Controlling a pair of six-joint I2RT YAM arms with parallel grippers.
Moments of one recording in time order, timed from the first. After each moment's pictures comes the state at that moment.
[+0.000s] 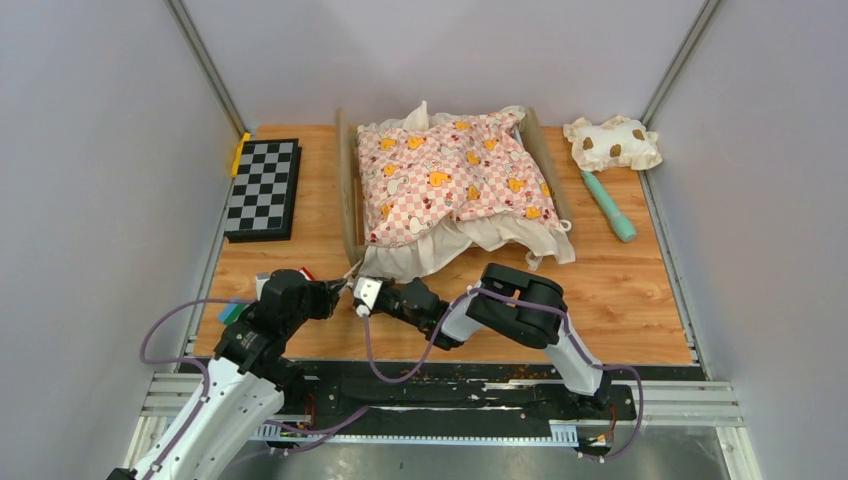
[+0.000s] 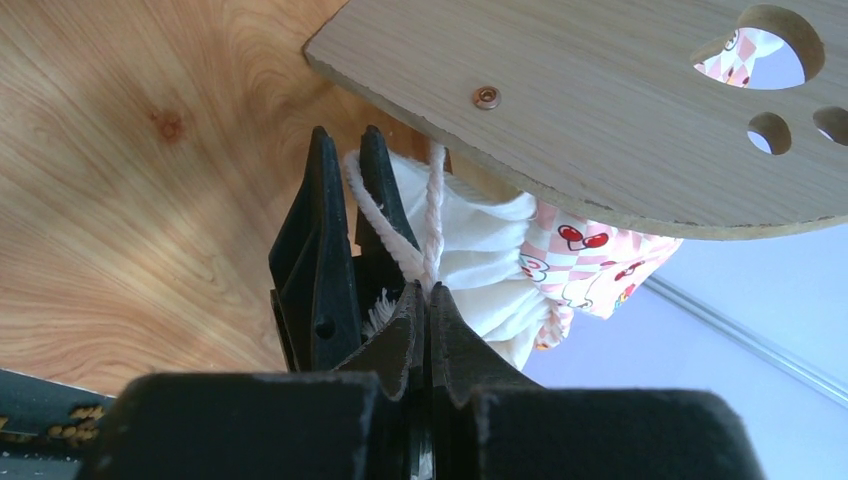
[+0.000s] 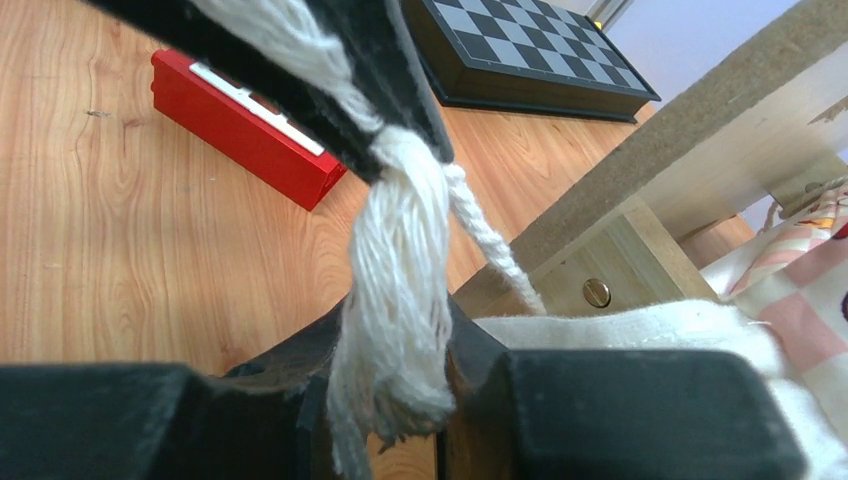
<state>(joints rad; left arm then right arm) -0.45 0.45 0.46 -0.66 -0.17 -1.79 1.15 2.18 0.94 1.25 0.03 -0.47</state>
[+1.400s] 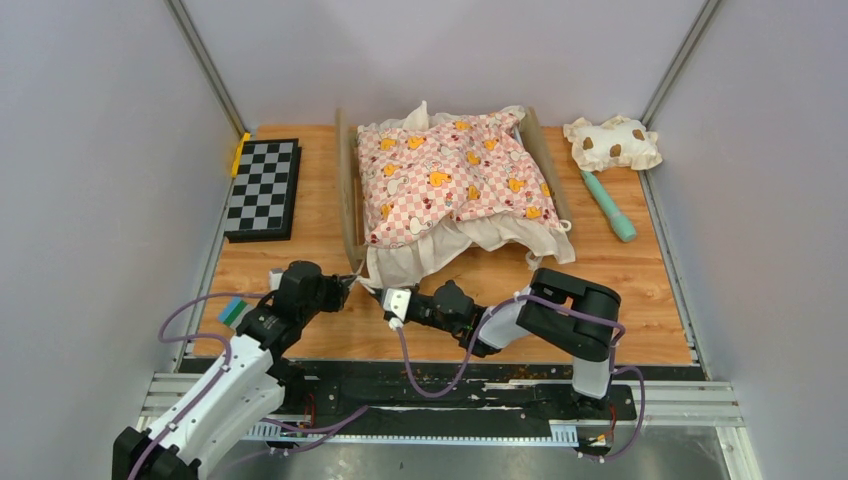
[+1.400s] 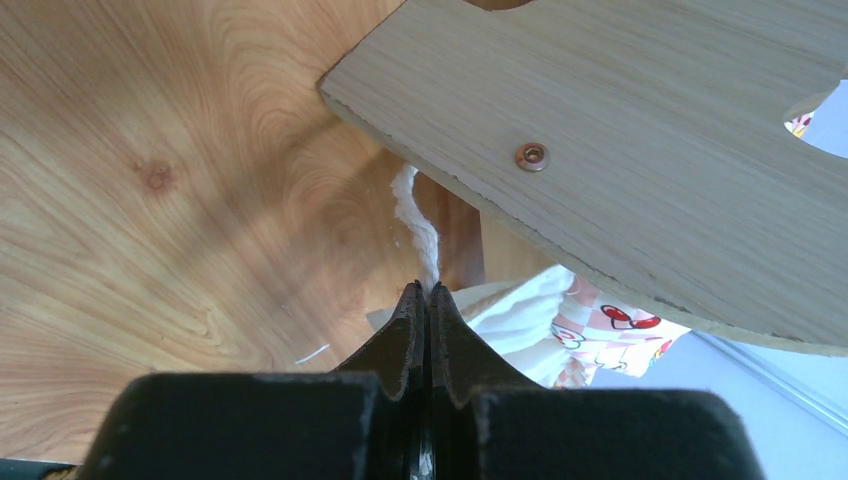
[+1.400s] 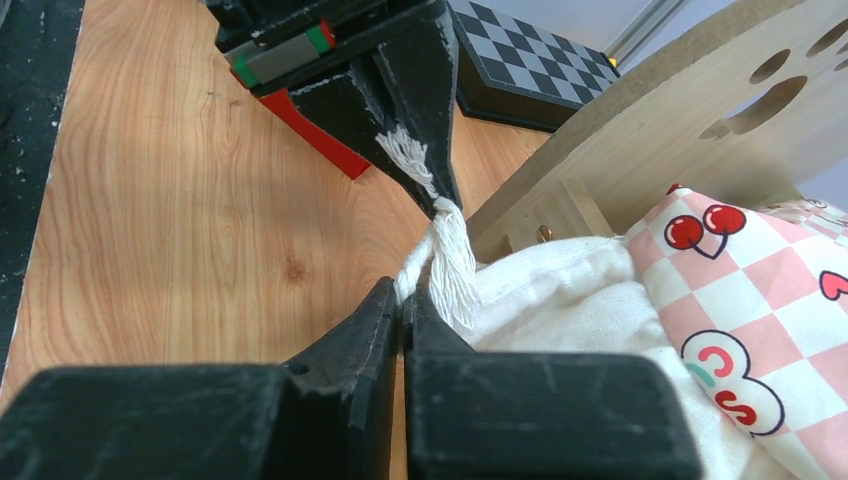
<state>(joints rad) -0.45 0.64 0.39 -0.44 -0.17 -1.81 1.15 1.89 0.65 1.23 -0.09 -0.49</state>
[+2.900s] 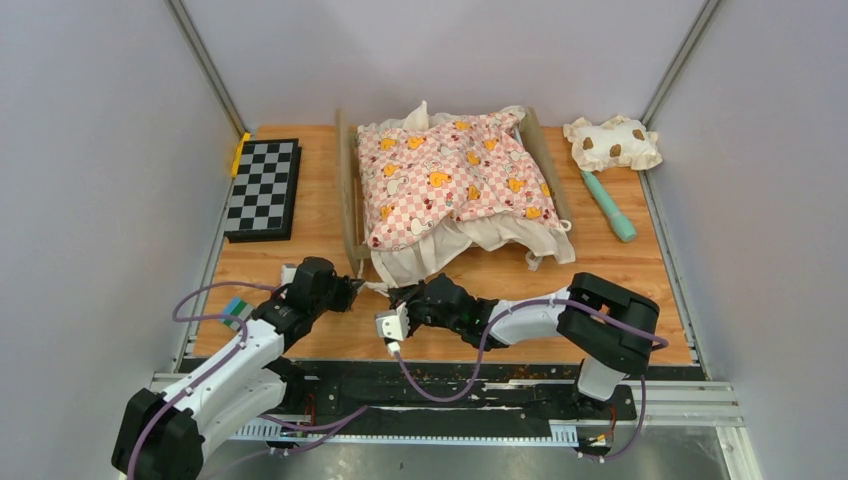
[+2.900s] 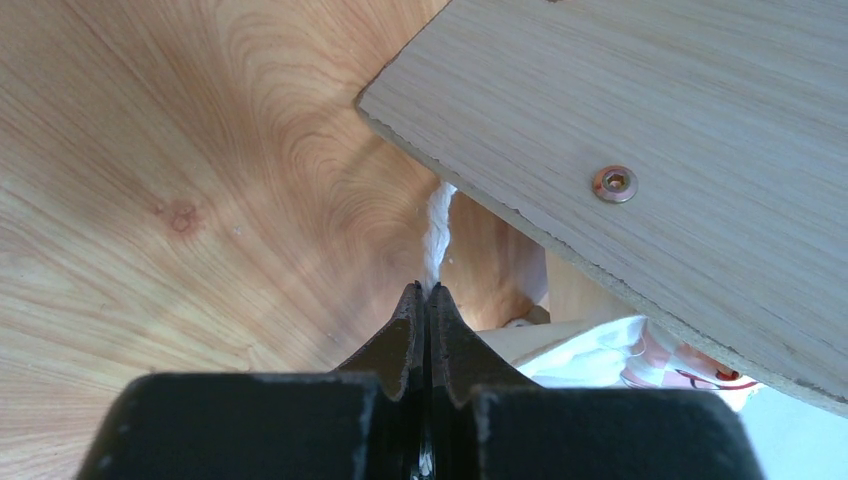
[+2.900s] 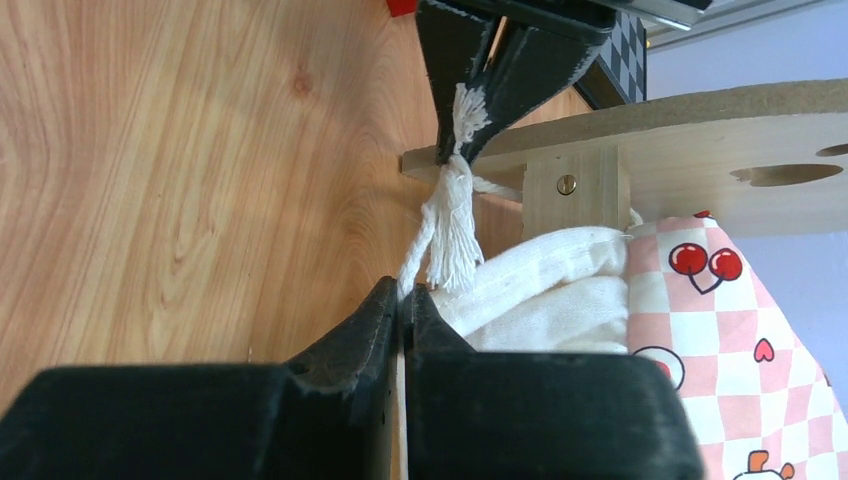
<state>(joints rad) -0.46 0.83 0.36 -0.30 -0.17 -1.72 1.15 1.69 0.68 0.66 -0.09 -0.99</state>
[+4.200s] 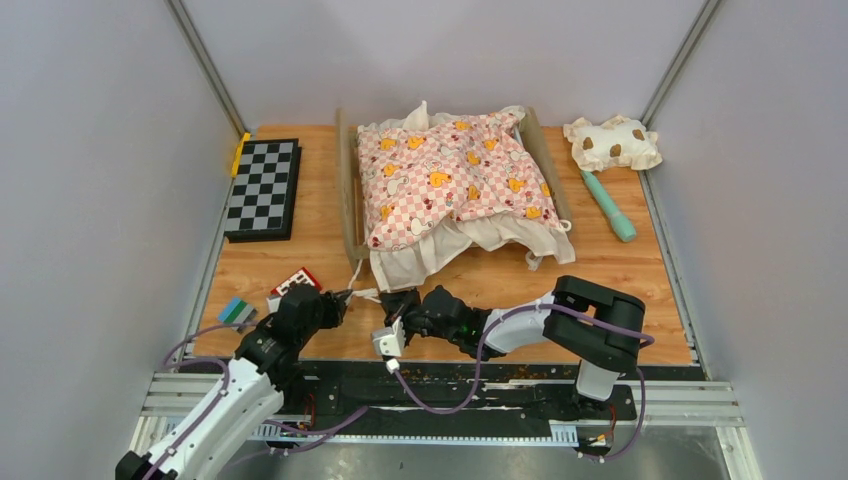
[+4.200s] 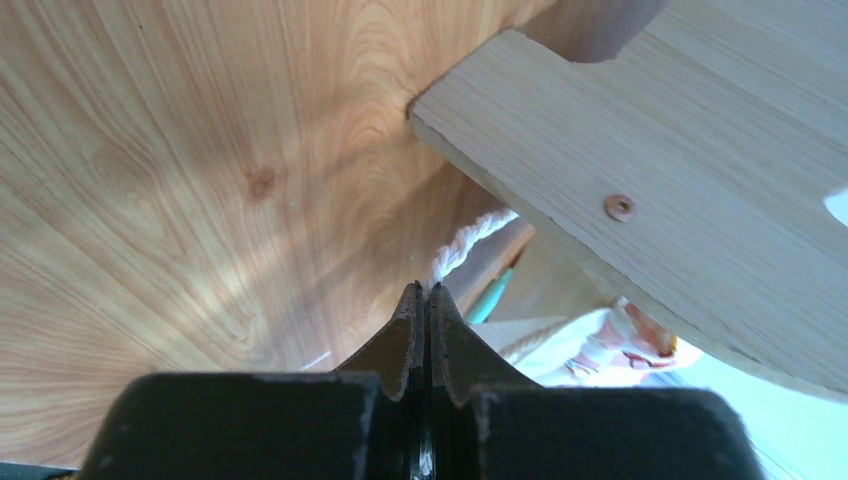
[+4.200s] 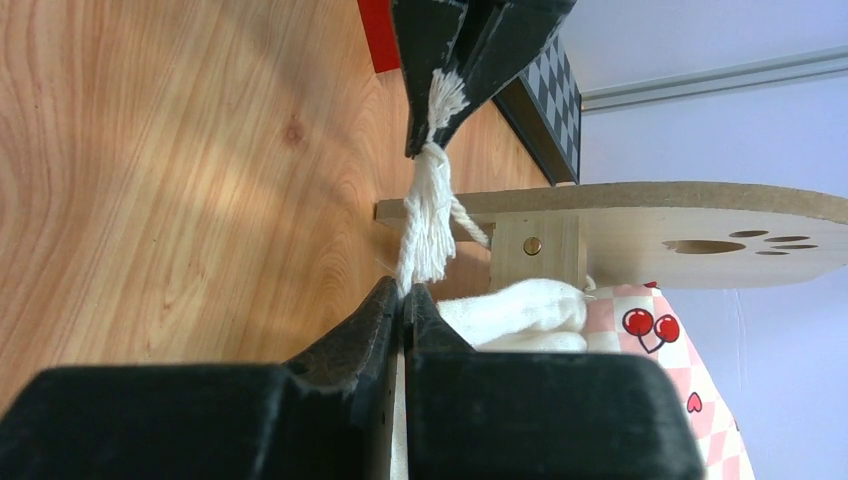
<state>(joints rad) -0.47 0.42 0.21 -0.48 -0.21 -2.00 1.20 1.74 0.66 0.81 -0.06 -1.15</state>
